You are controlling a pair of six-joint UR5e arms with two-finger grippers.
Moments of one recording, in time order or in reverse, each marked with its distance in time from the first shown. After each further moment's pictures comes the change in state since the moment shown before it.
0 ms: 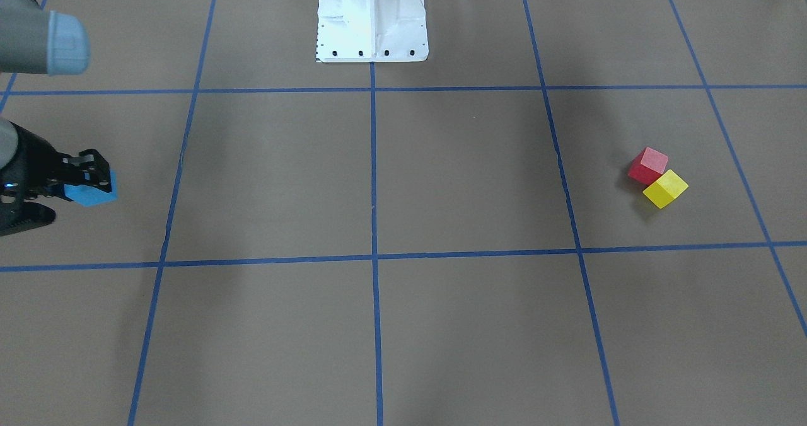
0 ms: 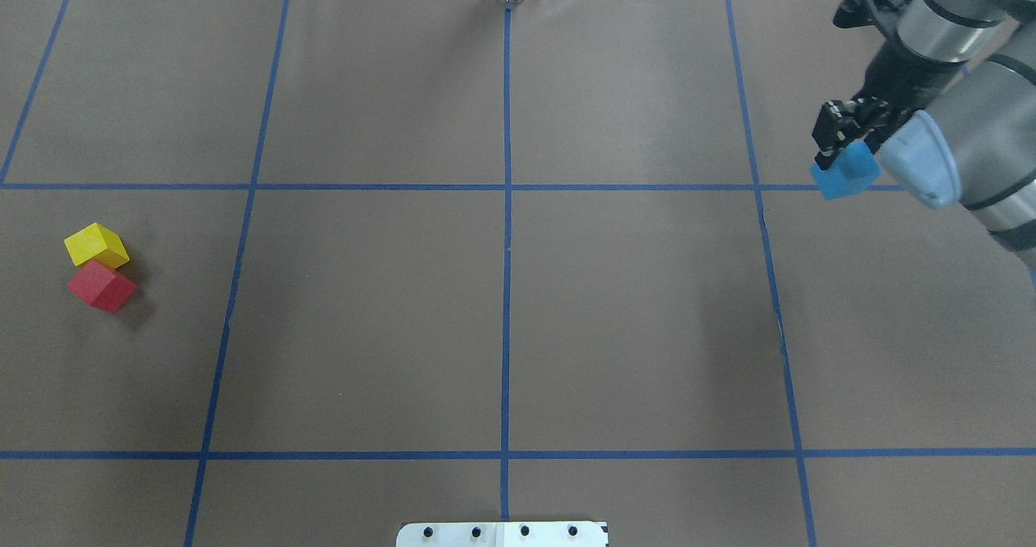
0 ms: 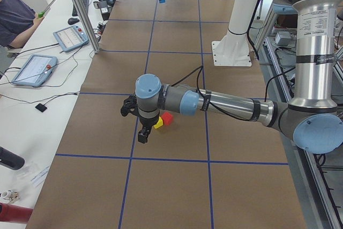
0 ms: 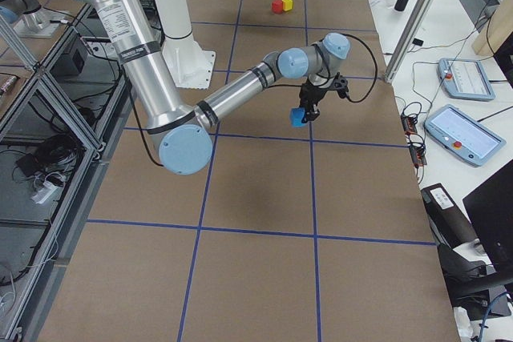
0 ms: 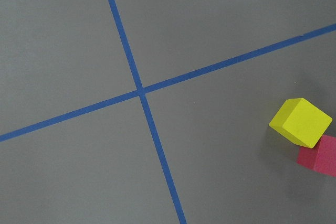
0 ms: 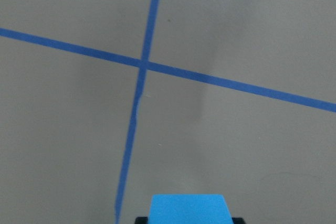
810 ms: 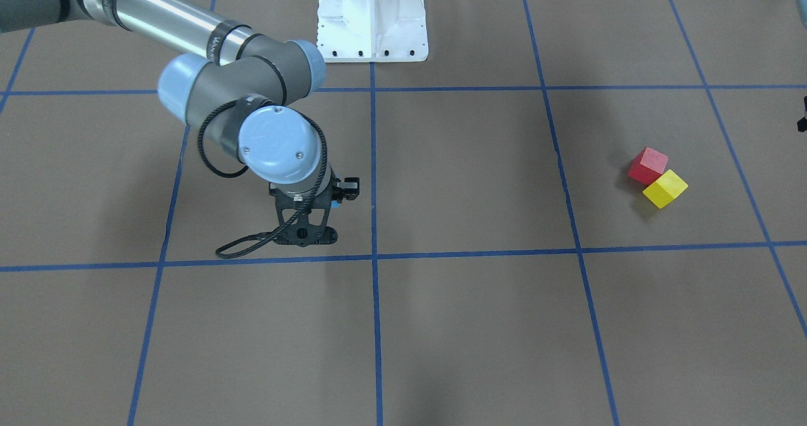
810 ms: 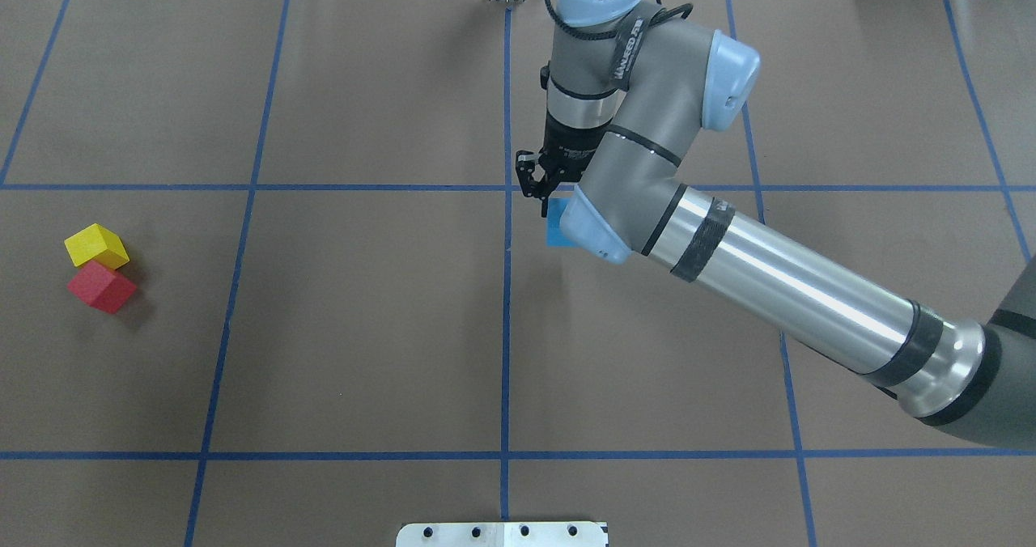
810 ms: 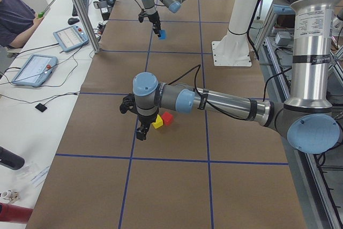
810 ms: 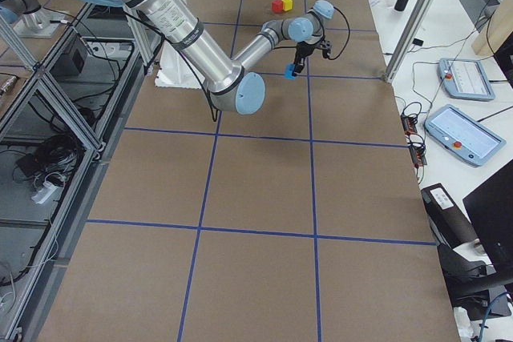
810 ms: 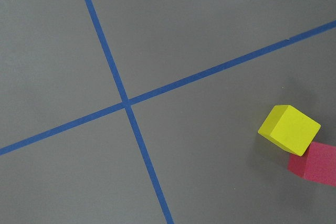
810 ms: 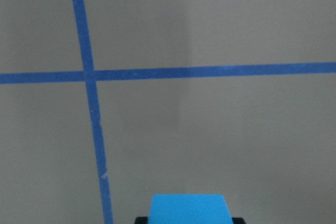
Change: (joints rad) left arm 0.032 -0.015 0.013 0.002 0.003 0.003; right arm -0.360 0.410 -0.427 0.287 -0.073 0.675
